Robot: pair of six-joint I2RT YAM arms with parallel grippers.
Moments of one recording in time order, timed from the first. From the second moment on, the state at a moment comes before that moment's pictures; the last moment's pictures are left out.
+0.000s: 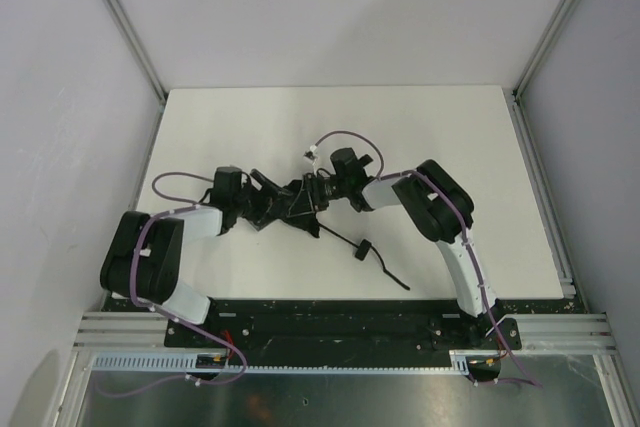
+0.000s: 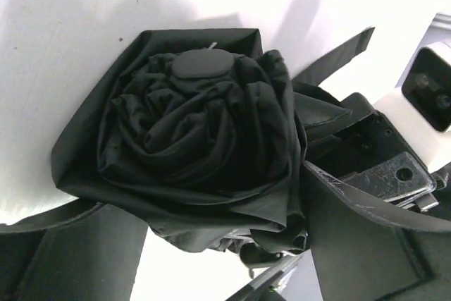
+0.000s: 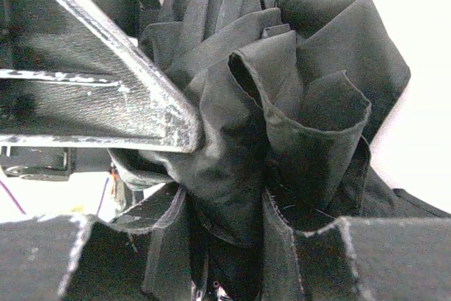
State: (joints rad) left arm -0.20 1.51 0.57 0.16 0.33 -1.10; right arm 0.69 2.28 1.30 0.47 -0.86 0.62
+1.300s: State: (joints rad) left arm -0.22 1.58 0.55 0.32 0.35 -1.16; right arm 1.06 2.03 1.31 0.09 0.29 -0.09
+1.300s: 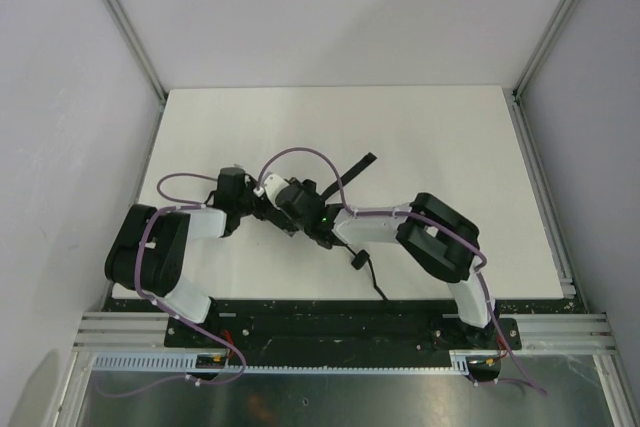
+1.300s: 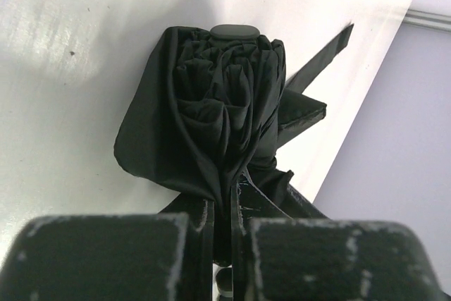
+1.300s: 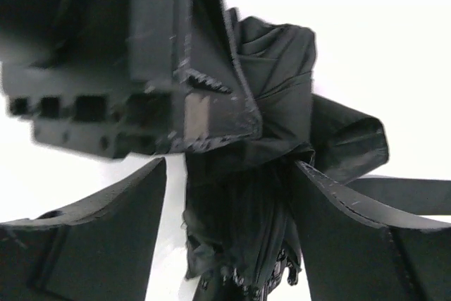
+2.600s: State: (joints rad) left arm -0.07 1.48 0.68 0.04 0.39 -0.92; right arm 0.71 2.12 1.29 0.33 -0.39 0.37
